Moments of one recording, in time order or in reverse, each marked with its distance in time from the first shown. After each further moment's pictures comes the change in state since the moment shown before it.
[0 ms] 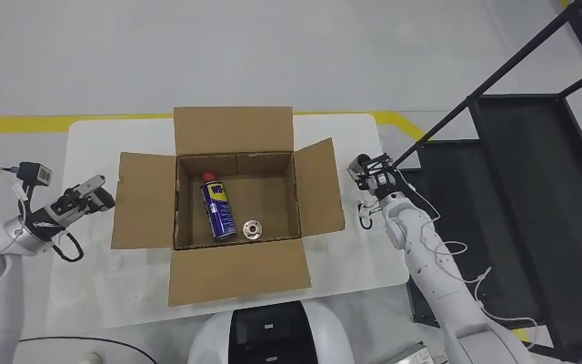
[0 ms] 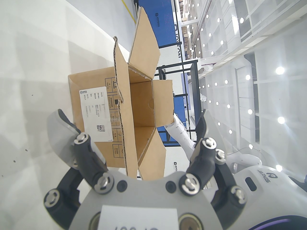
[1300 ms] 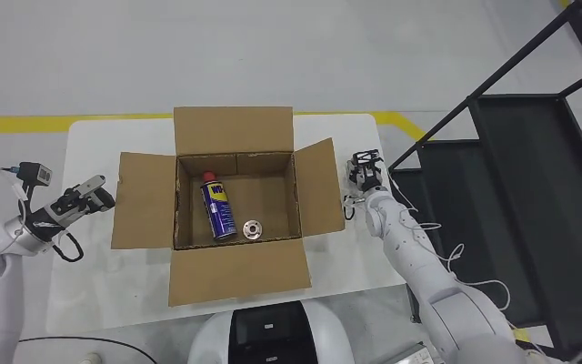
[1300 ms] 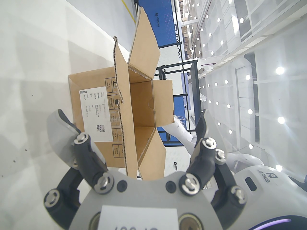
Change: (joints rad) left arm 0.000 0.000 0.000 0.000 0.000 0.000 0.000; right arm 0.234 -0.105 -0.141 0.380 0.175 0.131 -0.009
